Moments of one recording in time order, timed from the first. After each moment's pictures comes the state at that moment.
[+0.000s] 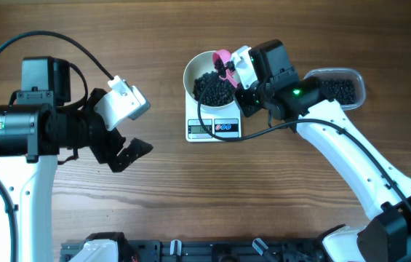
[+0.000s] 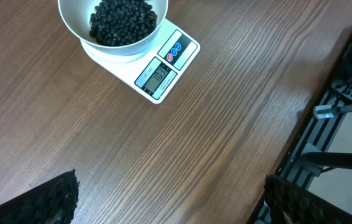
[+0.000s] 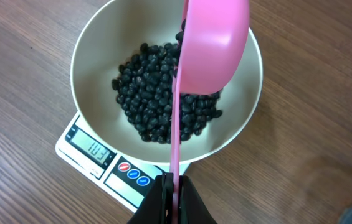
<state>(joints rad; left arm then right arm) 0.01 1.28 1.54 -1.52 0.53 0.88 0.47 1.59 1.31 -0.68 -0.08 -0.12</state>
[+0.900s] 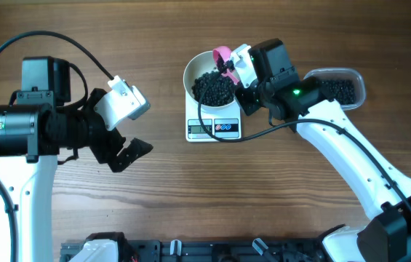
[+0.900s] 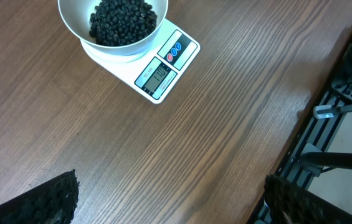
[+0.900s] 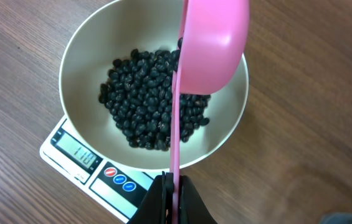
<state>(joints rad) 0.01 1.28 1.54 -1.52 0.53 0.88 0.47 1.59 1.31 -0.65 -0.04 -0.18</state>
